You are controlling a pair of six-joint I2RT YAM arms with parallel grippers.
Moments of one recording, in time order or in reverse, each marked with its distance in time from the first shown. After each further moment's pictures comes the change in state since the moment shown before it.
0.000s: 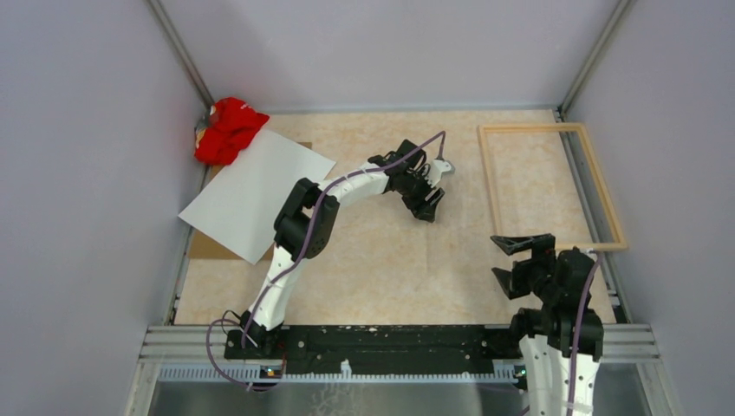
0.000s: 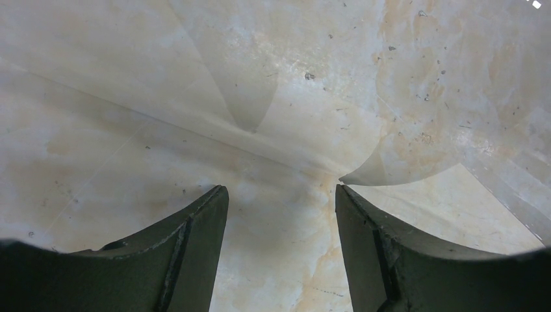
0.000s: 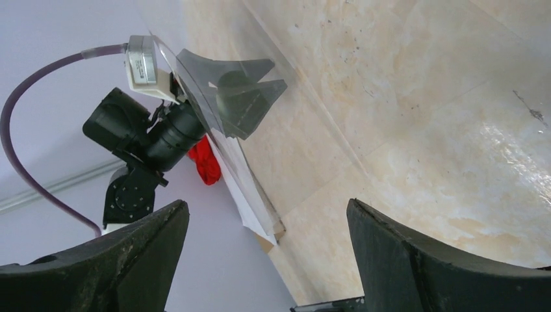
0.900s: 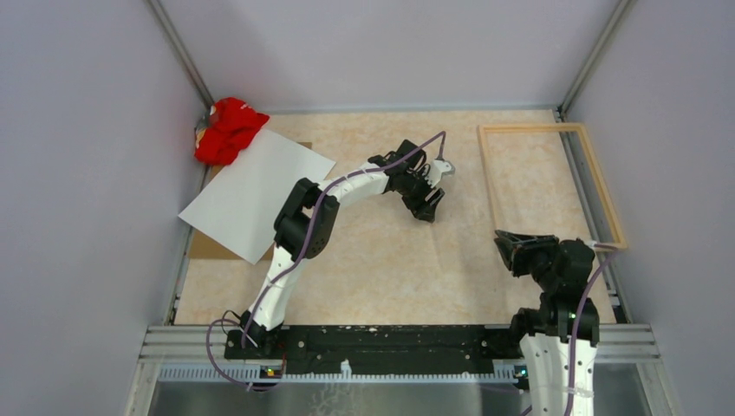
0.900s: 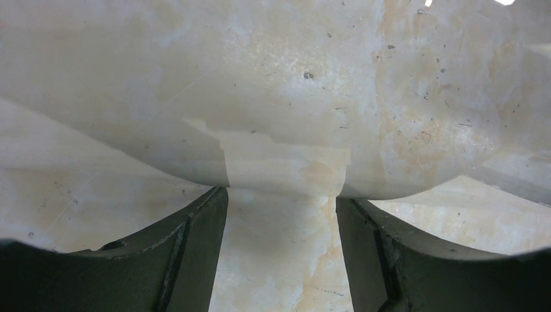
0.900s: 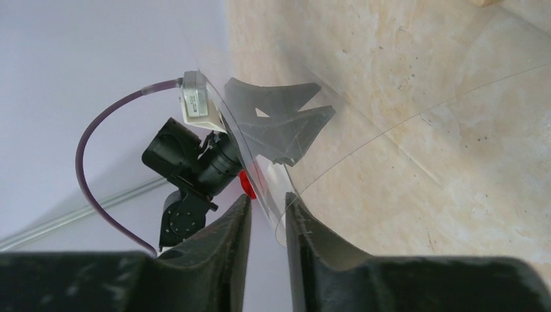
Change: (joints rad) left arm 0.000 0.000 0.000 -0.004 0.002 0.008; right arm 0.000 0.109 -0.056 0.256 0.032 0.131
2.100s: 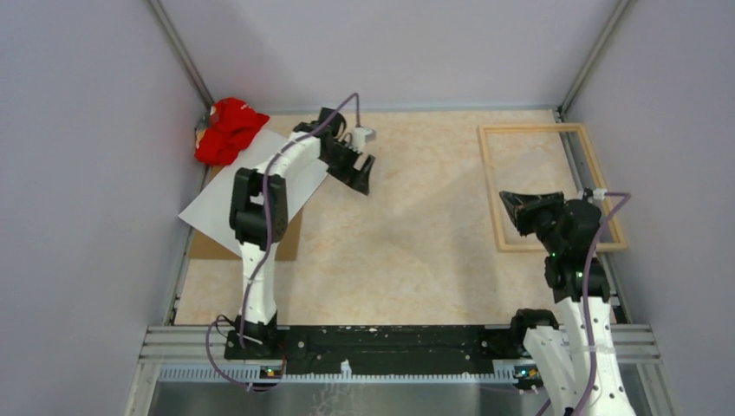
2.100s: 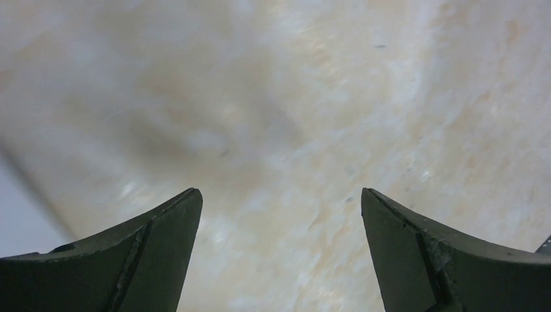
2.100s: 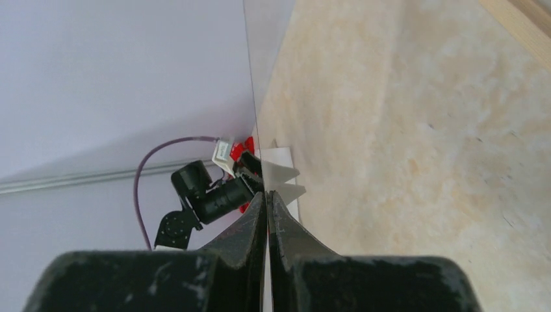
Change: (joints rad) left arm 0.348 -0.124 -0.019 -0.308 -0.003 0.067; right arm 0.108 0.300 0.147 0.320 0.124 -0.137
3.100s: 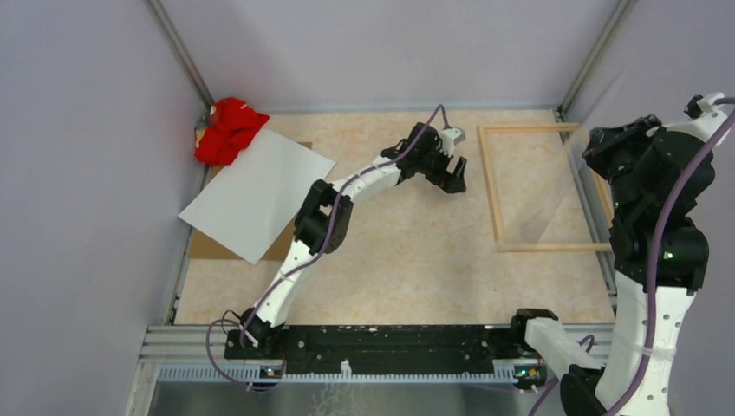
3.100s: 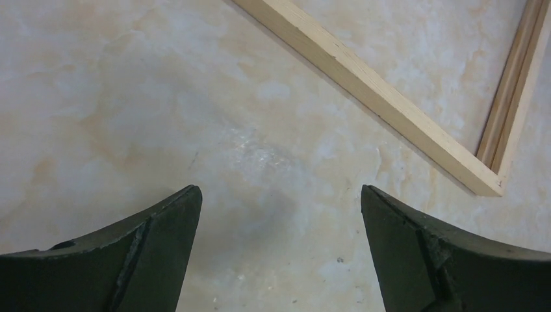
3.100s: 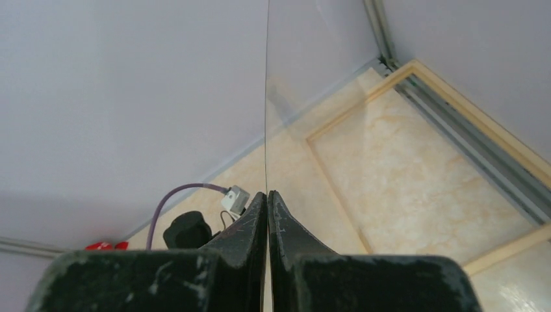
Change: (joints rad) left arm -0.331 0.350 0.422 0.489 -0.043 -0.425; right arm -0.023 0.409 1.047 -0.430 0.367 -0.750
